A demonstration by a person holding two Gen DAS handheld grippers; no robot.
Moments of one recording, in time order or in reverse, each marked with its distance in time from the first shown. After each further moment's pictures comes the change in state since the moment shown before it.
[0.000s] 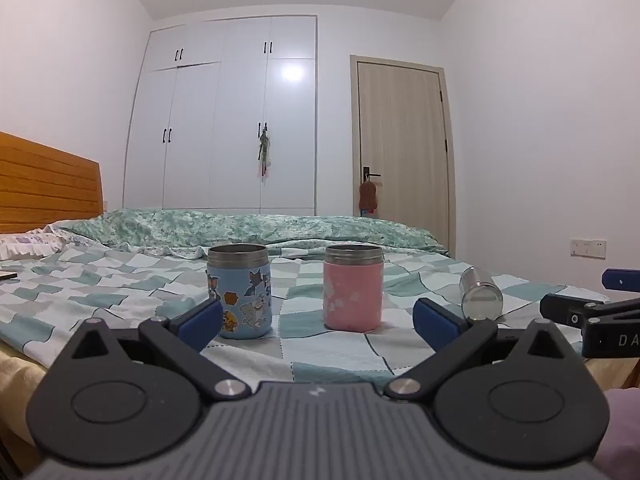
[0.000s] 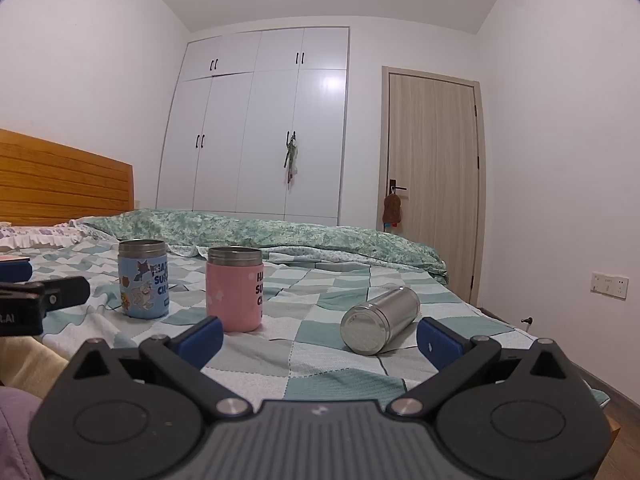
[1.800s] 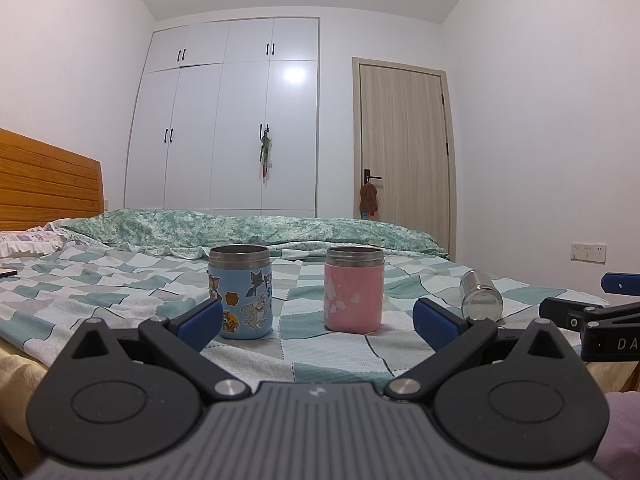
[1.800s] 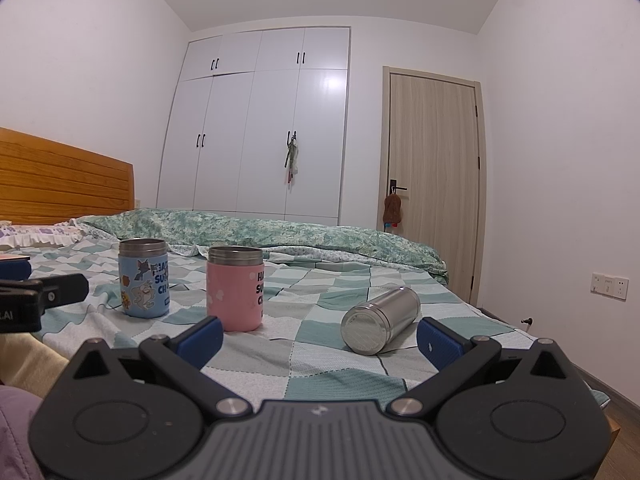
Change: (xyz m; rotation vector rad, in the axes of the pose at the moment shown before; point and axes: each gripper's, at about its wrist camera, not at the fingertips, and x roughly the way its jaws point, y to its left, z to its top) left arm 0.000 0.000 0.000 0.006 0.001 -0.002; right arm 0.000 0.001 0.001 -0.004 0.000 0.000
